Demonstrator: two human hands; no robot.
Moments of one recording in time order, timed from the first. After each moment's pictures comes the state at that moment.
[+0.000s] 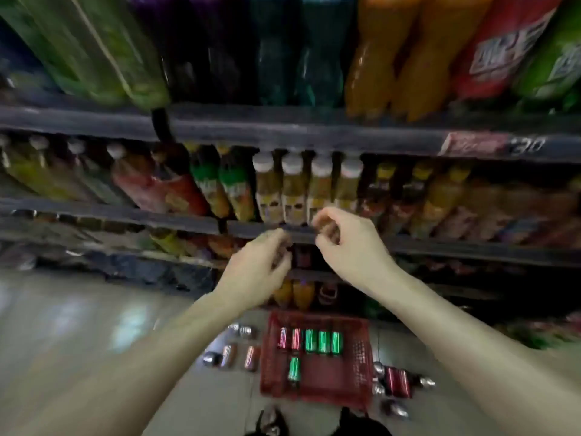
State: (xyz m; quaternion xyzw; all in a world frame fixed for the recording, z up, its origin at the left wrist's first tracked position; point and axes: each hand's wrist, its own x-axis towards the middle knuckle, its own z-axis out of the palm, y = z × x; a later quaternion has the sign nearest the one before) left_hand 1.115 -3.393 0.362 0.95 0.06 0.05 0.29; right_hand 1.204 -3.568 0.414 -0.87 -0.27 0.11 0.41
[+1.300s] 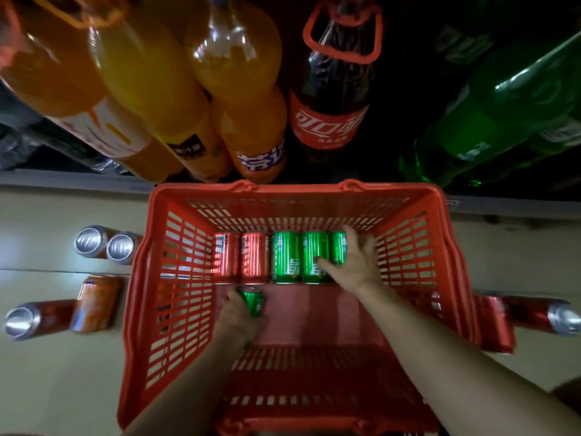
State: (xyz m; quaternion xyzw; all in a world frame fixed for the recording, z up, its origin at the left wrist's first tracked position) left_hand 1.027 -3.469 -0.564 0.77 0.43 -0.32 0.35; right_hand 1.183 -3.668 -0.545 -0.92 0.02 0.32 0.22
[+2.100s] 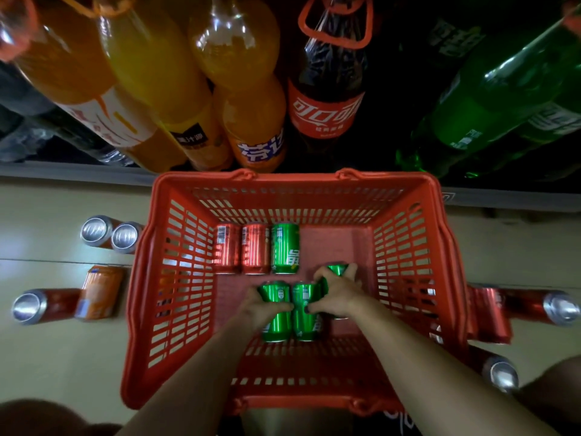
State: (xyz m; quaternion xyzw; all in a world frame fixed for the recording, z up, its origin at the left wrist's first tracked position) left_hand 1.035 -3.500 -0.556 0.64 0.46 -0.33 0.52; right_hand 1.133 -3.671 -0.540 -0.85 -0.03 0.51 0.15
